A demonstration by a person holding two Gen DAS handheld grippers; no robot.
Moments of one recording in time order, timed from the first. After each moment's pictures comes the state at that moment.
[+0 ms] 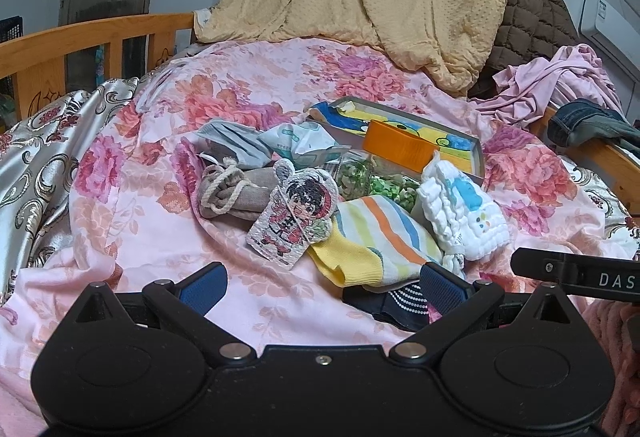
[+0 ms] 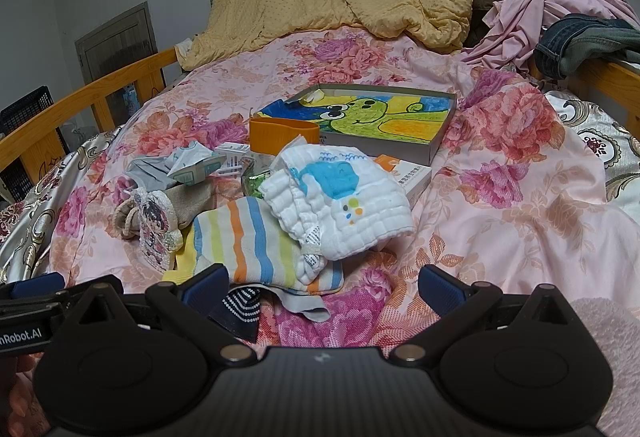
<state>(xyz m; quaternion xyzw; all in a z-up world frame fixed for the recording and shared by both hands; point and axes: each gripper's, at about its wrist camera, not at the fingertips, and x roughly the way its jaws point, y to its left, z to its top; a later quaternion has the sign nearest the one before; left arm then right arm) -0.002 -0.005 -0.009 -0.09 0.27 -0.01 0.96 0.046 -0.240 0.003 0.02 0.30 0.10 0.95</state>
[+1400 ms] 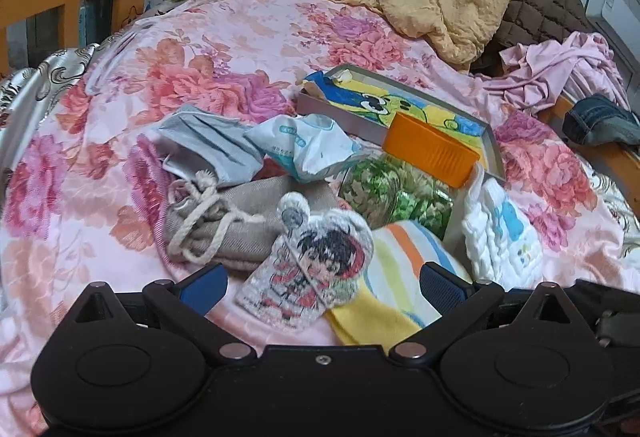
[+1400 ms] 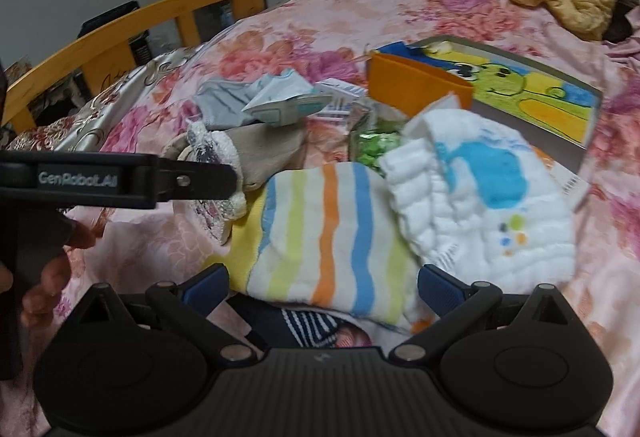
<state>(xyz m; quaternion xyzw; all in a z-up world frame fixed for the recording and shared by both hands) 0.116 0.032 -0.018 -0.12 0.34 -0.06 0.93 0.134 -0.171 -0.034 -0.05 0.38 0.26 0.89</state>
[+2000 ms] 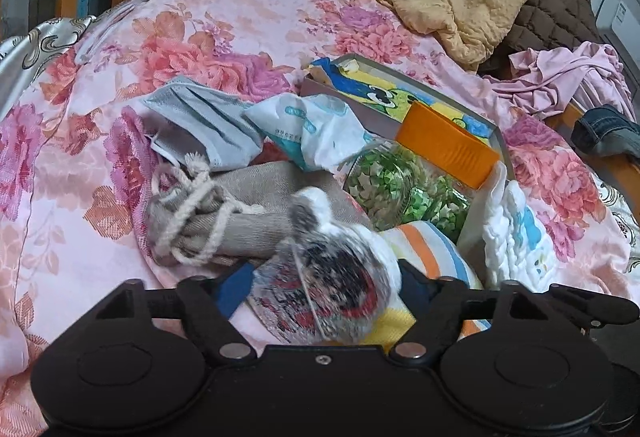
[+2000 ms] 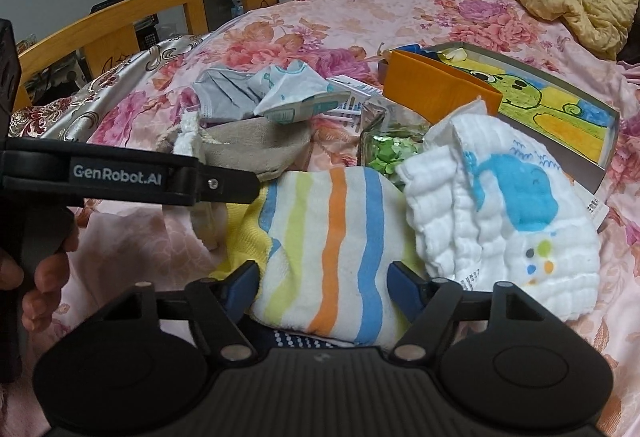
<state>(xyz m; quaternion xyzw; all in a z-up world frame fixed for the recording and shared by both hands) 0.136 0.036 -0.042 -0.15 0.35 -0.06 0.92 0.145 -0.158 -0.047 -0.08 0.36 0.27 0.89</state>
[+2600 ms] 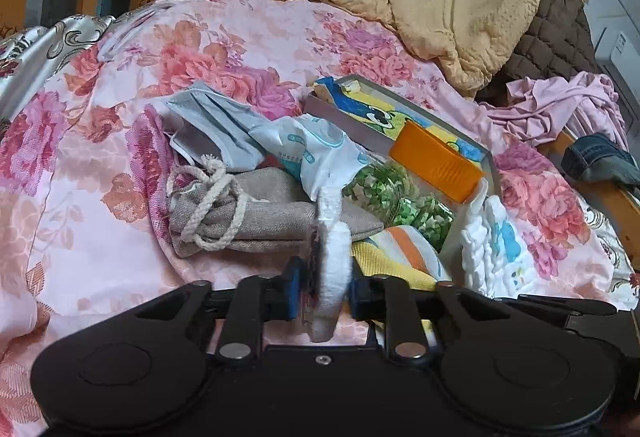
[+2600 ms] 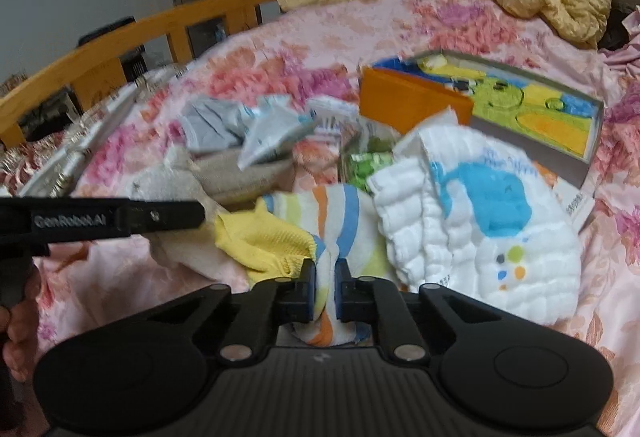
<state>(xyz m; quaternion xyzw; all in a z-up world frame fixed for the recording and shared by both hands) 0.107 0.040 -0.036 -0.18 0.32 -0.05 0.93 0.147 -0.174 -0.036 -0.03 0.34 0.26 0.90</state>
